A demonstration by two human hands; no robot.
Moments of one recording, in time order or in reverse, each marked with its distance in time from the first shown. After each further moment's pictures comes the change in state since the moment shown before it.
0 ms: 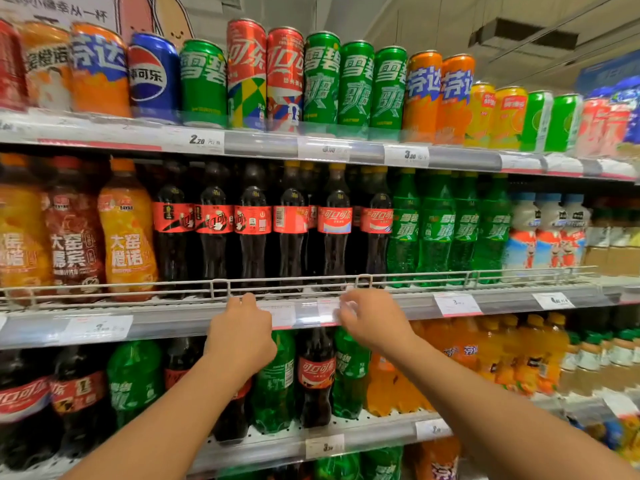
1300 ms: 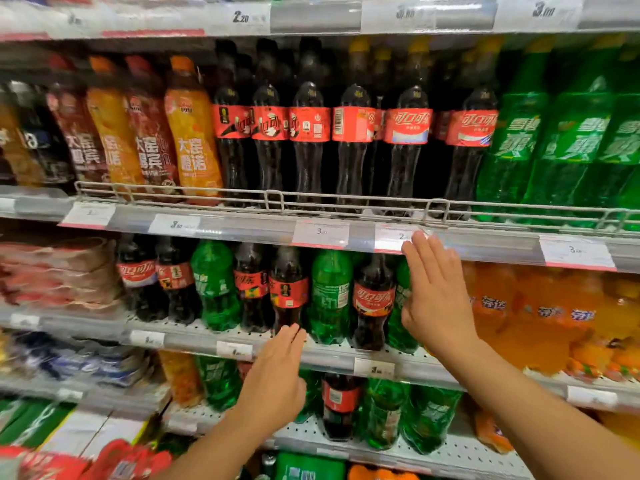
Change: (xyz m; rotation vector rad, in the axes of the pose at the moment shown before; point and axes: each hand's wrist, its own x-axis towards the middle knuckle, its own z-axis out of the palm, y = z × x) left_hand -0.133 0.022 0.146 -0.306 -0.203 -0.058; right_hand -0.047 0.045 0.073 -0.252 0.076 -0.240
